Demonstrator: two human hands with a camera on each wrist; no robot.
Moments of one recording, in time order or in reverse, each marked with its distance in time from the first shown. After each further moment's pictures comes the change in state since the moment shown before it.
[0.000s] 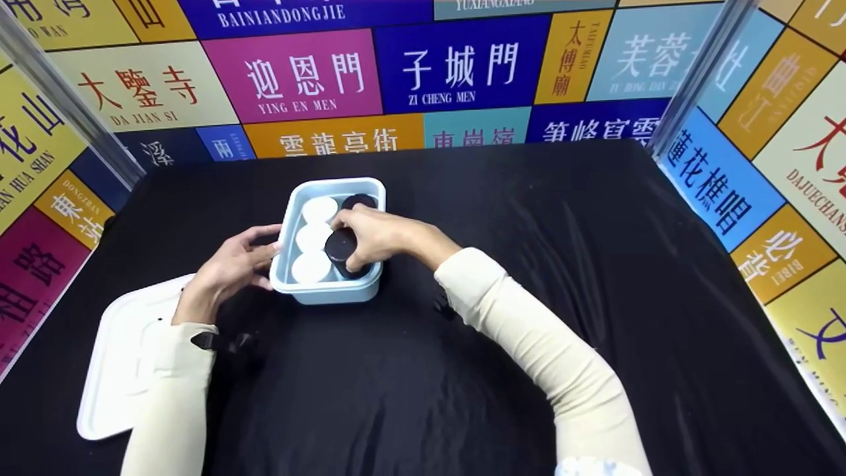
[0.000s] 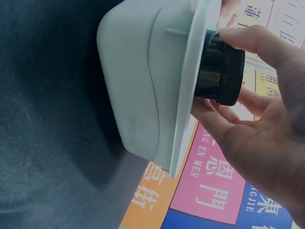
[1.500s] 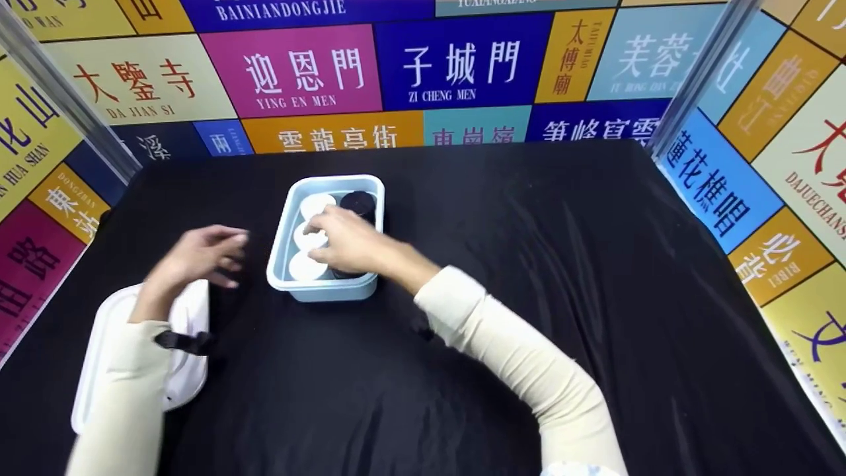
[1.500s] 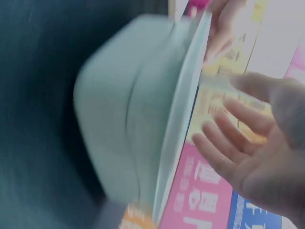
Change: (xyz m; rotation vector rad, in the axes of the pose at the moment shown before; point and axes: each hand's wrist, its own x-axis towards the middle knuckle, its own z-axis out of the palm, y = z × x) left_hand -0.022 0.013 -0.040 0.263 0.074 -0.046; right_hand 0.008 -0.031 0.027 0.076 0.237 -0.089
